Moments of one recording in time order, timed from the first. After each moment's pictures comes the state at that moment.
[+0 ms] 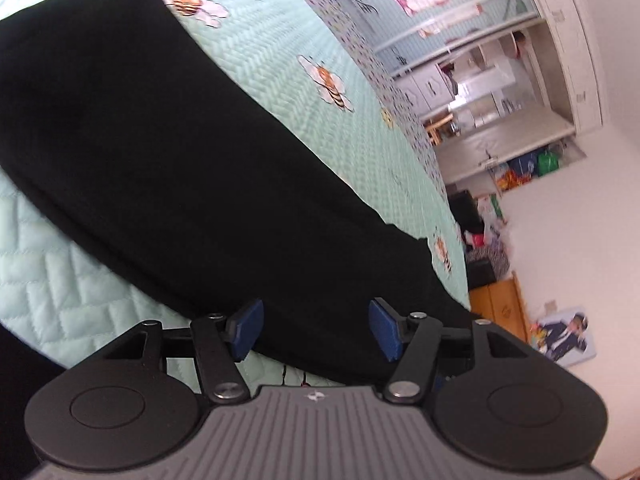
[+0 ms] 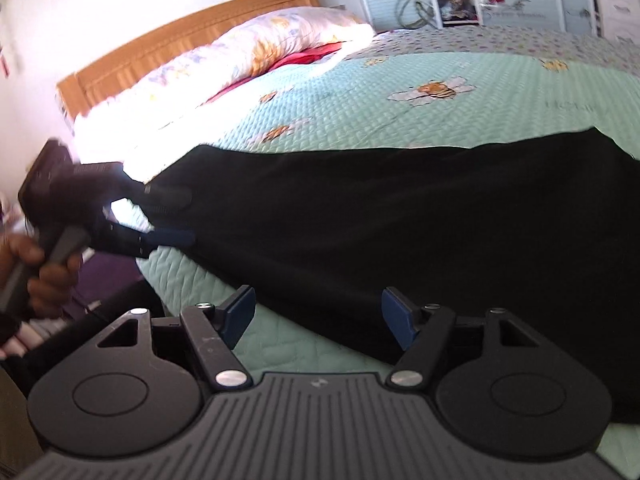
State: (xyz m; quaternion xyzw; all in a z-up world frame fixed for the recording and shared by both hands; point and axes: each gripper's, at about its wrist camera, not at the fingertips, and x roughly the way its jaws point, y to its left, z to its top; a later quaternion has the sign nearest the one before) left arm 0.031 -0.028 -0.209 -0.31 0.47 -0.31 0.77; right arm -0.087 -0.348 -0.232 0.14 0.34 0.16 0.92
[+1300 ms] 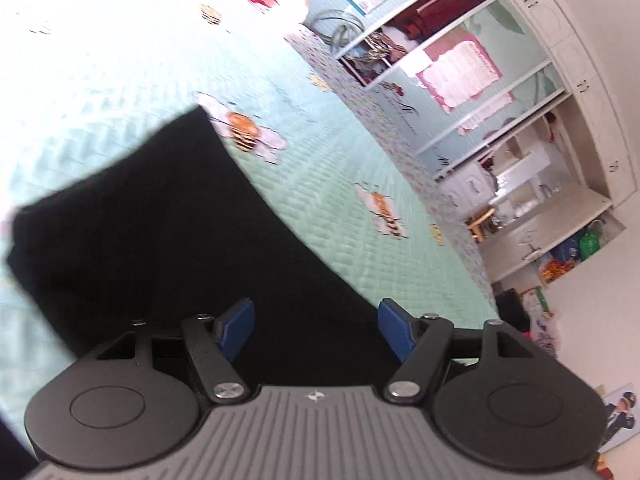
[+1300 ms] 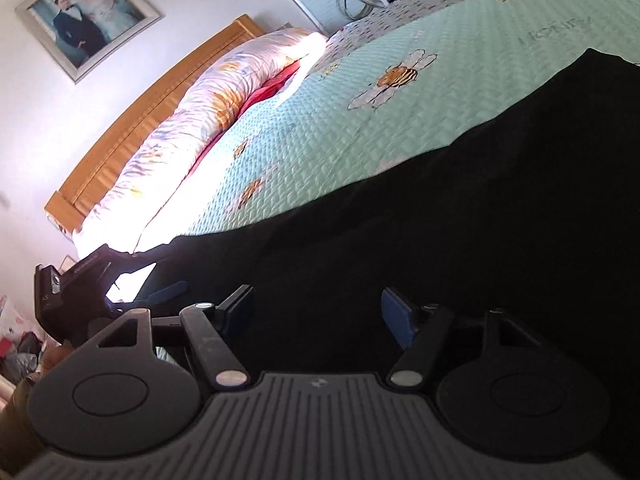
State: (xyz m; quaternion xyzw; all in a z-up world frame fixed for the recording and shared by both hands) left arm 0.066 0.011 -0.215 -0.33 0.37 -0.18 0.85; right arm -0.015 -0.372 -0.258 0.30 0.33 0.15 0.88
